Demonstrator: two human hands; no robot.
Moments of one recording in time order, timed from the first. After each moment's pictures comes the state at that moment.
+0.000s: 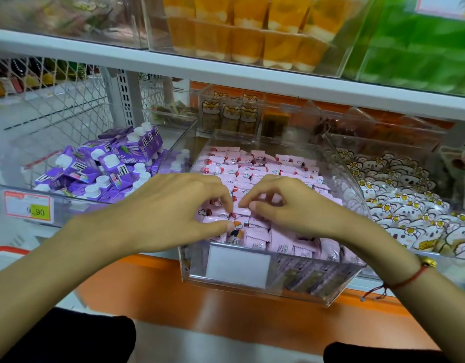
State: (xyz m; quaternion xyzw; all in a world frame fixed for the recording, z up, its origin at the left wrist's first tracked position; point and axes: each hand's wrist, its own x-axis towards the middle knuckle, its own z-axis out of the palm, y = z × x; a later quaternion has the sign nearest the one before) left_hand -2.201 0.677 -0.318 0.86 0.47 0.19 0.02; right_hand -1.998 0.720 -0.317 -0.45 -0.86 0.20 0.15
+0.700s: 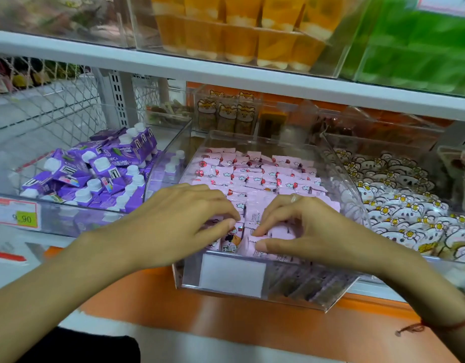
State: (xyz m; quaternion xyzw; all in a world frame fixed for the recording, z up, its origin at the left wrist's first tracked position) left_hand -2.197 0.691 -0.337 0.88 0.44 0.15 -0.04; right_hand -1.968 0.704 -0.324 -0.41 -0.86 0.24 0.17
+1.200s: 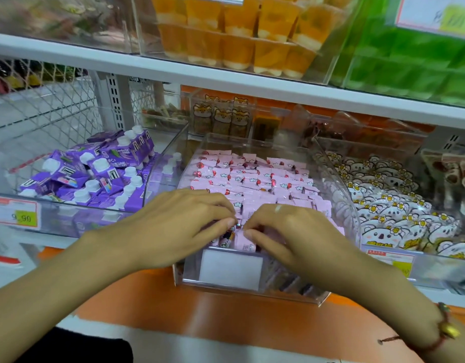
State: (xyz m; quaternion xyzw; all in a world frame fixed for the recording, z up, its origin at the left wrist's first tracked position) left_hand -2.196 0.684 -0.338 0.89 0.43 0.14 -0.02; right_hand -1.983 0.678 -0.329 -0.40 -0.90 0.01 0.14
